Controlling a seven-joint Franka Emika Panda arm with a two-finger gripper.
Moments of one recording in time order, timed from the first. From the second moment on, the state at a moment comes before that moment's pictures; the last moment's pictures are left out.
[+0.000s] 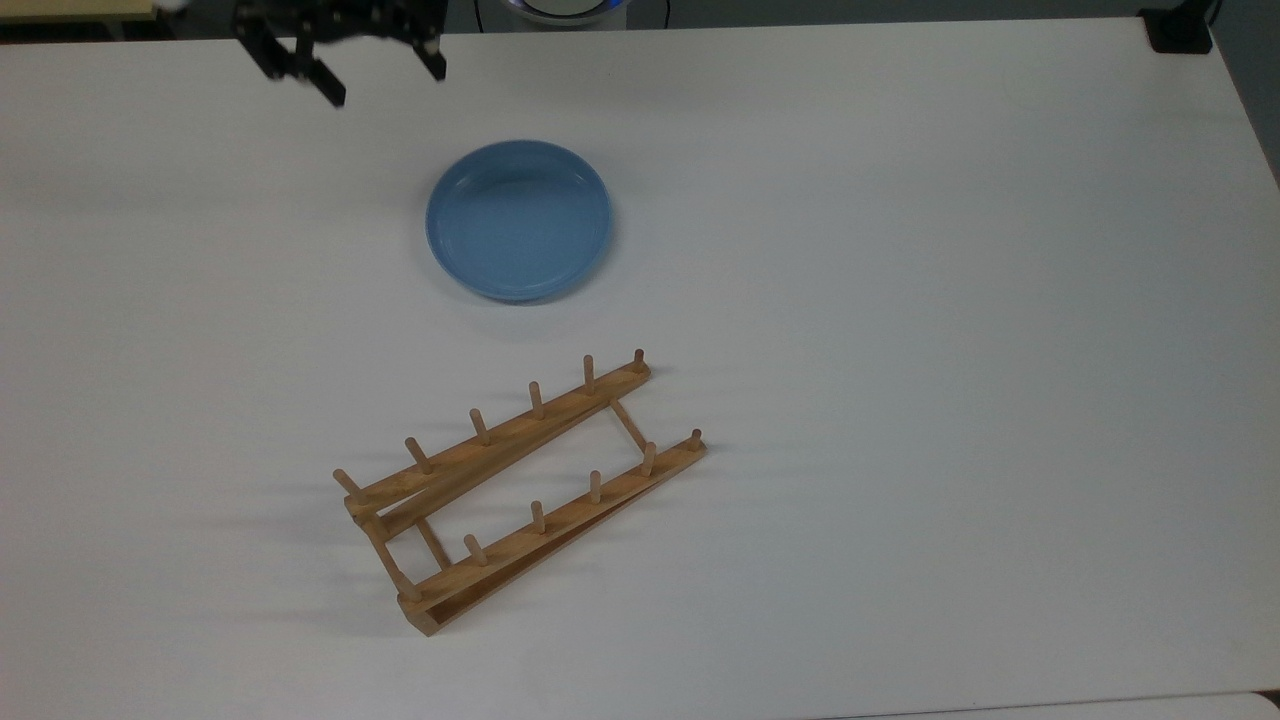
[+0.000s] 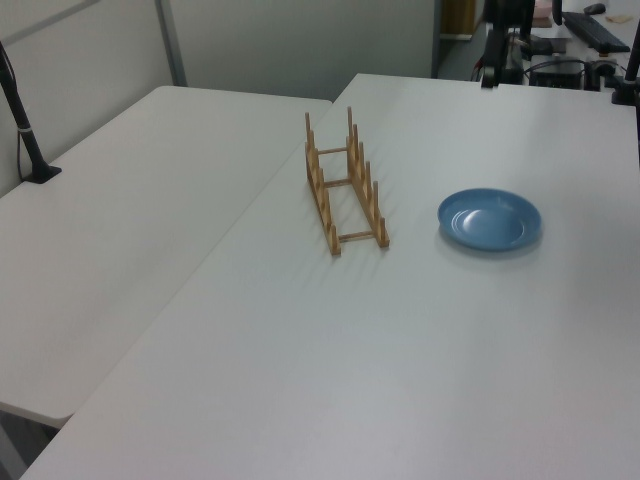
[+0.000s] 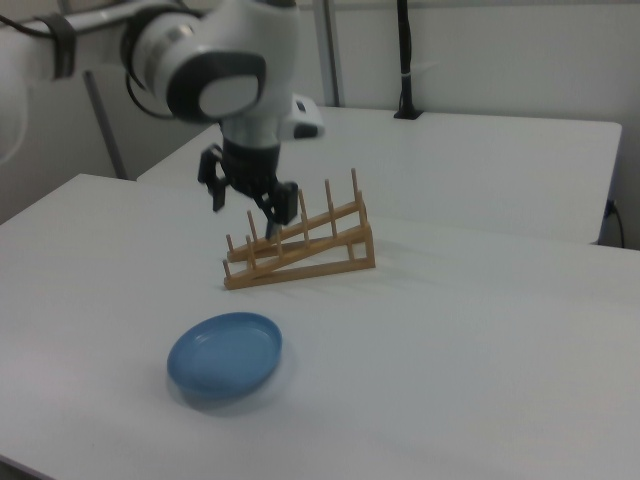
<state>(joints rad) -0.23 0.04 -0.08 -1.69 0.32 1.65 -0.37</state>
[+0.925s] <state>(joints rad) 0.00 -0.06 -0.07 -1.63 0.06 1.65 0.12</state>
